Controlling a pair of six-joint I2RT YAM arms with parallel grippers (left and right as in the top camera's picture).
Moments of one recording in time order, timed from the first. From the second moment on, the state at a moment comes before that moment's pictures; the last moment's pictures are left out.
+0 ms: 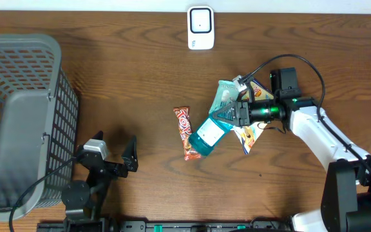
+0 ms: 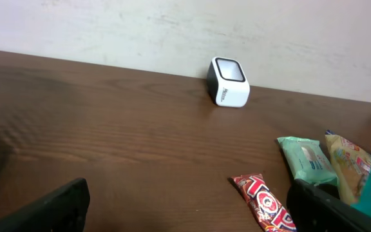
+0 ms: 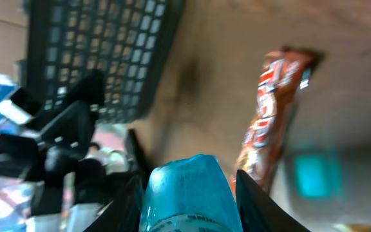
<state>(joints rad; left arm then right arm) 0.05 0.01 0.05 -0.17 0.32 -0.21 0.15 1.65 0.97 -0.42 -1.12 0.09</state>
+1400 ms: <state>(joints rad) 0.05 0.01 0.05 -0.17 0.32 -0.21 0.54 1.76 1.21 0.12 0.49 -0.40</state>
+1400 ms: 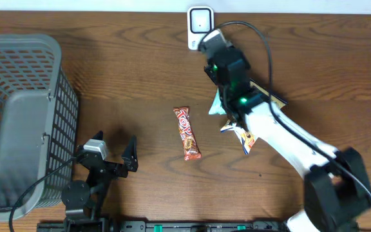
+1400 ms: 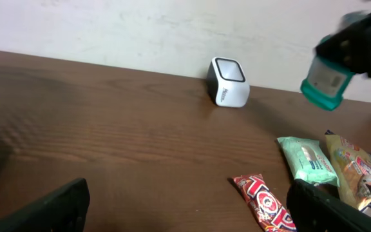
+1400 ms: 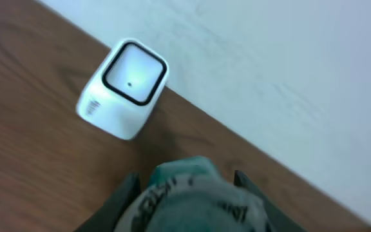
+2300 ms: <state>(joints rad) 0.05 0.01 0.05 -0.17 0.32 -0.21 0.58 2.68 2.23 0.25 0.76 -1.00</state>
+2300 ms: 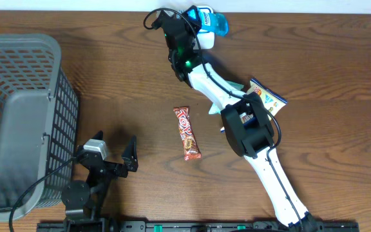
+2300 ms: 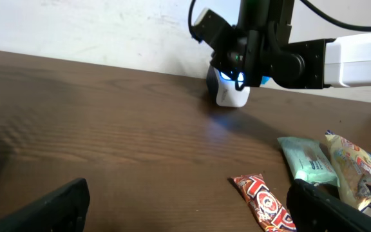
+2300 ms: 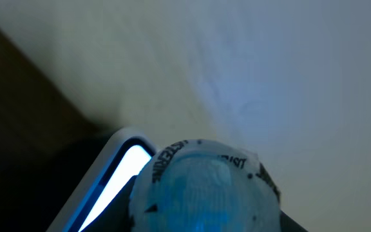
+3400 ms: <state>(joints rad) 0.05 0.01 0.05 -0.17 0.32 -0.21 0.05 2.50 2.27 -0.91 0.70 -0.35</state>
